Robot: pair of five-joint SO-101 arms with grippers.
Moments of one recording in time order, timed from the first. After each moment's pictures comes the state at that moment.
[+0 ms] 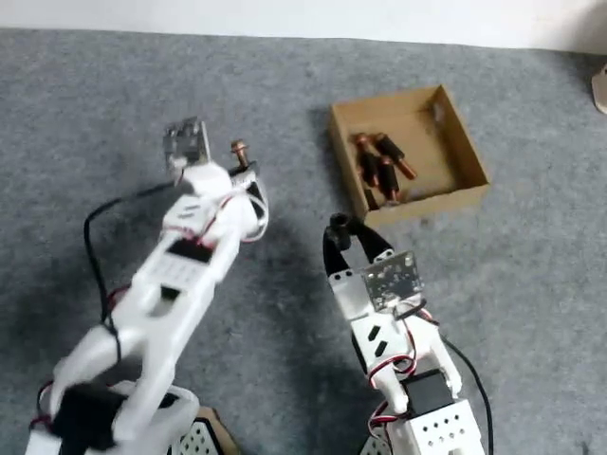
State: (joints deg) left arm 10.0 -23.3 59.4 -3.8 31.4; right arm -24.4 -97.8 96.0 20.1 13.1
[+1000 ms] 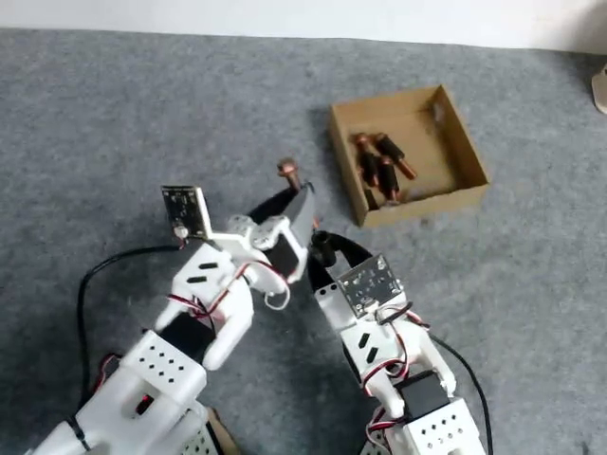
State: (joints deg) left arm 26.5 -57.1 75.6 -3.8 40.4; right arm -29.5 -97.9 96.0 24.3 14.6
